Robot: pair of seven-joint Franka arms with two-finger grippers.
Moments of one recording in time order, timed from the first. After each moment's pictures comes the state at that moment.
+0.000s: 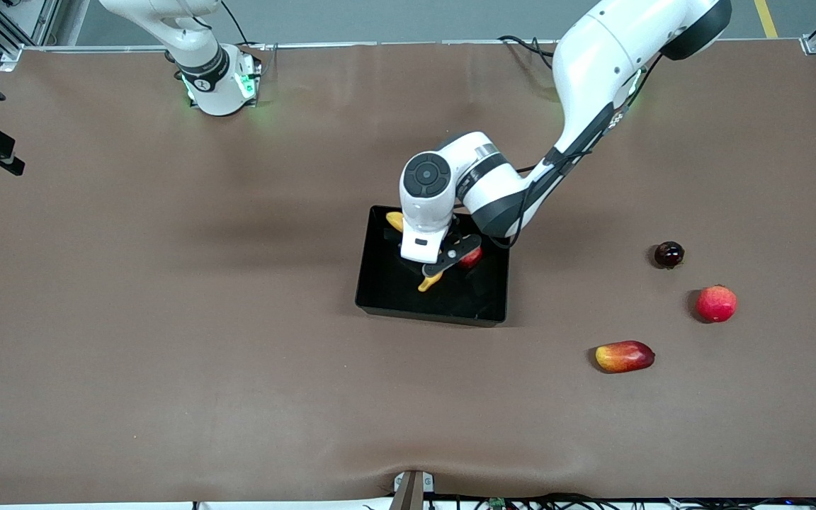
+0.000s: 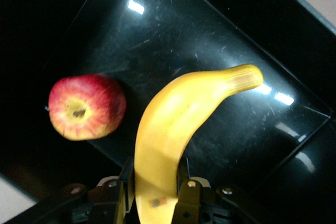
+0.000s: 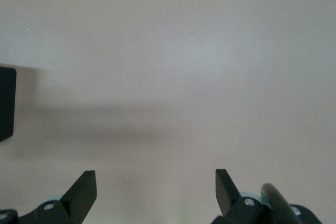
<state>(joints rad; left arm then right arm) -0.34 0.76 -0.56 -1.47 0.42 2.06 -1.54 -0.01 -0.05 -0.10 -1.54 0.00 1.50 -0.13</state>
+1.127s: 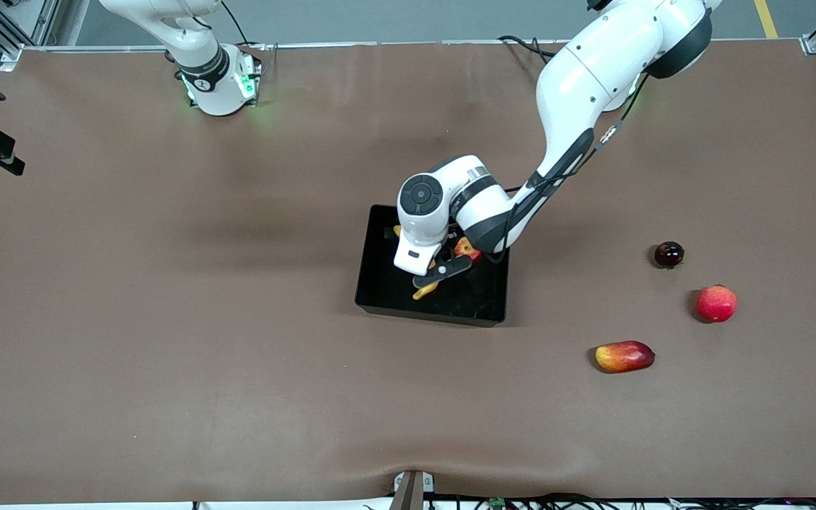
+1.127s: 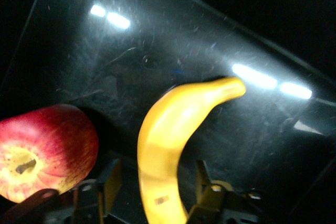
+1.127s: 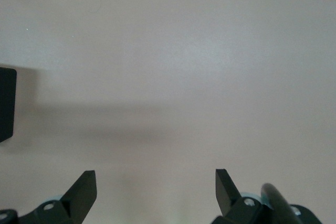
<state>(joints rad) -0.37 0.85 -0.51 -1.45 0.46 2.14 -1.41 -0.01 -0.05 -0.10 -1.54 0.00 1.50 -0.13</state>
